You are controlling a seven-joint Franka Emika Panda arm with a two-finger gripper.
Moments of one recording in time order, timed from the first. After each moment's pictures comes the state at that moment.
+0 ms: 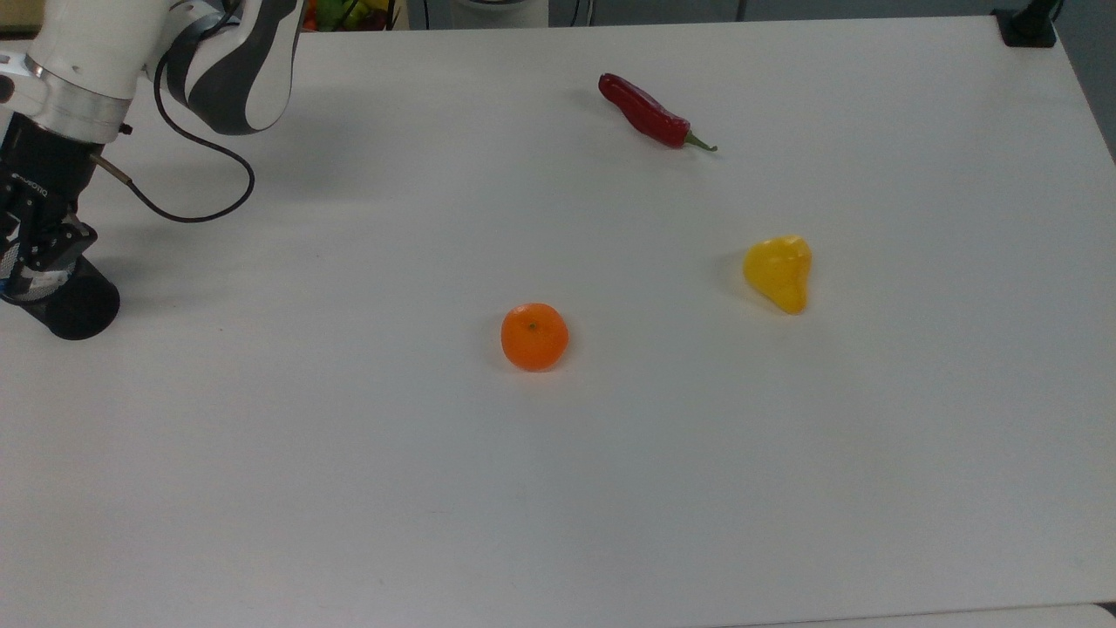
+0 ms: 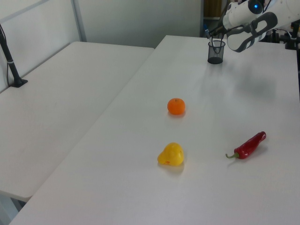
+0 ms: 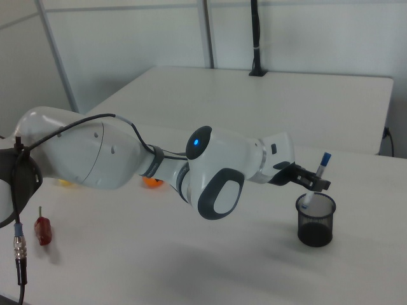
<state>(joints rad) -0.13 0.59 -0.38 -1.73 0.07 3.22 0.02</state>
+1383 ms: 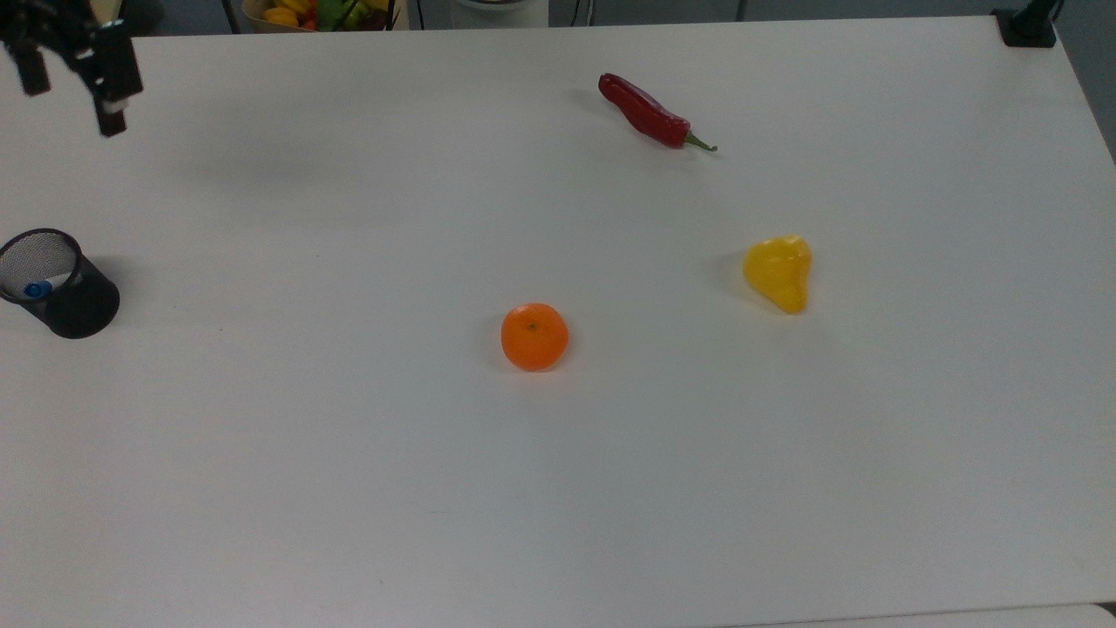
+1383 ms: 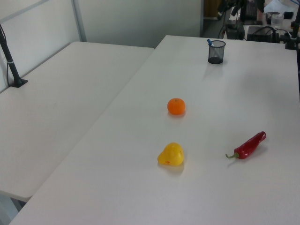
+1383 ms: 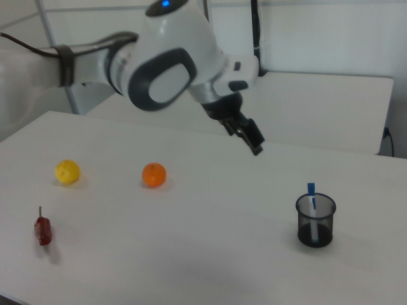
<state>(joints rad) -0.04 0.12 -0.38 -1.69 0.08 2.22 0.03</state>
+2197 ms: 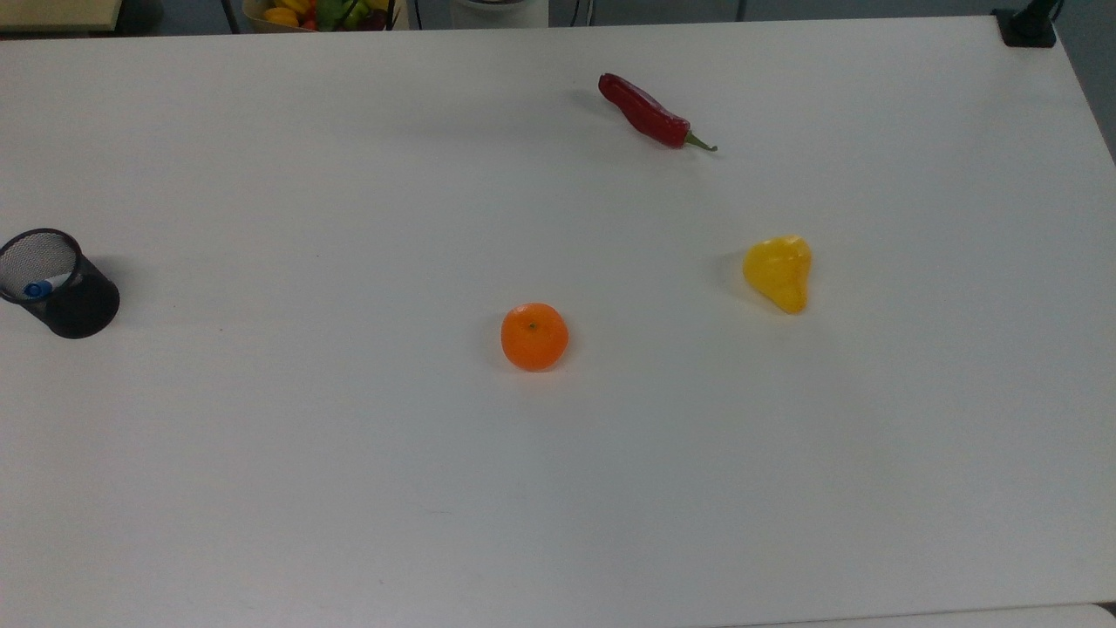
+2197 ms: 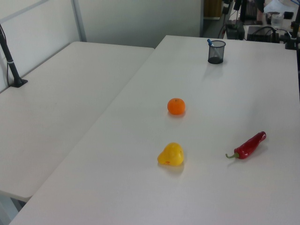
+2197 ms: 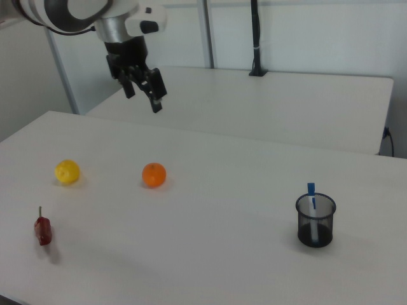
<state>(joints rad) -0.03 -0.01 -0.10 -1.53 0.09 1.69 0.07</state>
